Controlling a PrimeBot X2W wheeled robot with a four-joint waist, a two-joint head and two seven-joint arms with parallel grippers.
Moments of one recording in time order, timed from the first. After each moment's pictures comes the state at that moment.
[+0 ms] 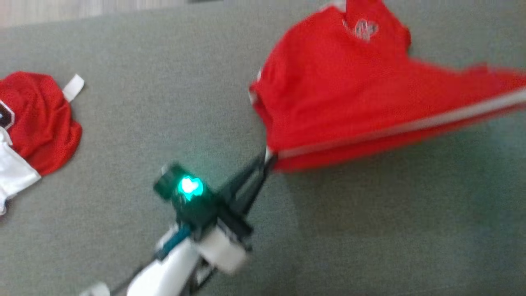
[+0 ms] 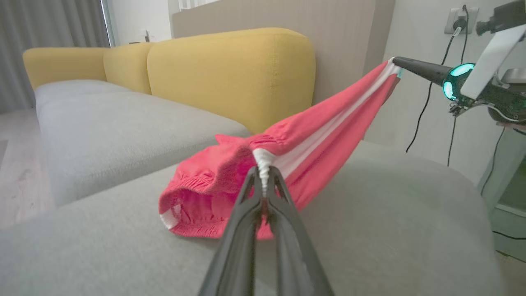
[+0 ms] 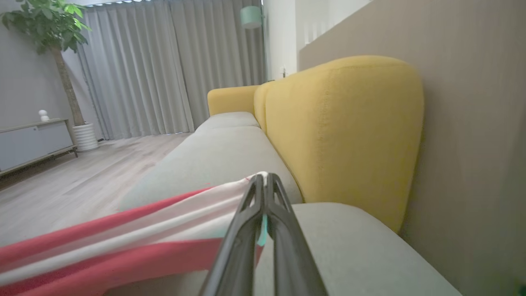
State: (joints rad) left arm -0.40 0.20 -0.68 0.21 -0.23 -0.13 -0.26; right arm -0.22 -0.42 -0.12 0.15 0.49 0.13 -0.26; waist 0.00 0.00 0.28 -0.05
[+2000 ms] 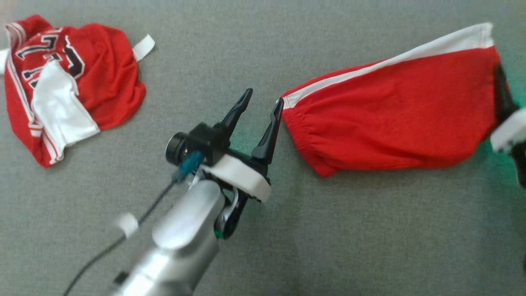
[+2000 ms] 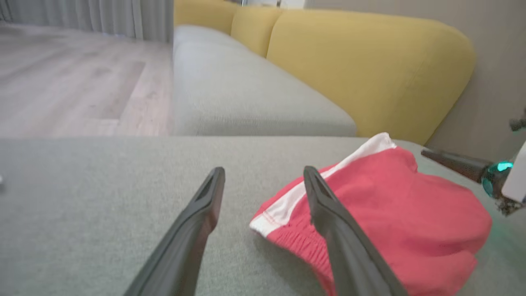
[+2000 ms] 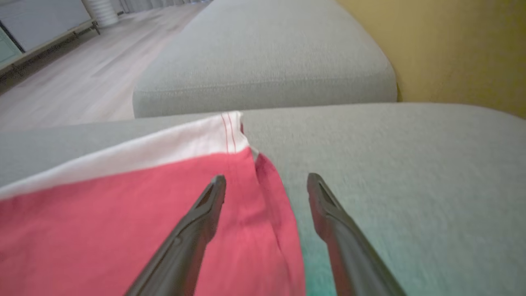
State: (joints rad) left arm -0.65 0.04 -0.77 0.58 -0.61 0.00 -0.25; right arm -0.64 -0.46 0.18 0.78 0.50 0.13 -0.09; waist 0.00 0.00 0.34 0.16
